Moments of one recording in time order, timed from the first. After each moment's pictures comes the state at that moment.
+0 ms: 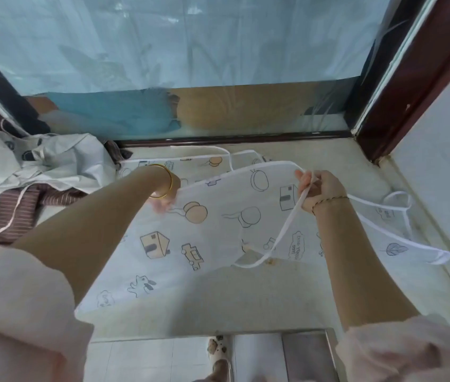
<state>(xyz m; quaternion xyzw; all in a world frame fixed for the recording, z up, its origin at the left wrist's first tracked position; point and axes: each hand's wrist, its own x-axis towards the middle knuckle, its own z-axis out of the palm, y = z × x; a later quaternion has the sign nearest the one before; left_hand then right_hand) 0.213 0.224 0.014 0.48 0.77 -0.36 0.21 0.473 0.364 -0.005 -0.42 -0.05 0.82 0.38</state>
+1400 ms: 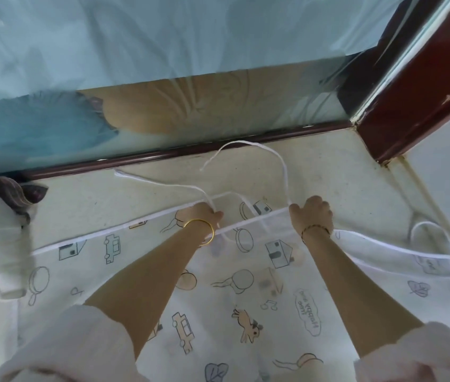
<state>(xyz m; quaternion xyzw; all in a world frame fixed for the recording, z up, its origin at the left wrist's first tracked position) 0.208 0.424 -0.155 0.36 0.86 0.04 0.37 0.399 0.509 -0.139 -0.74 -0.62 0.25 0.01</state>
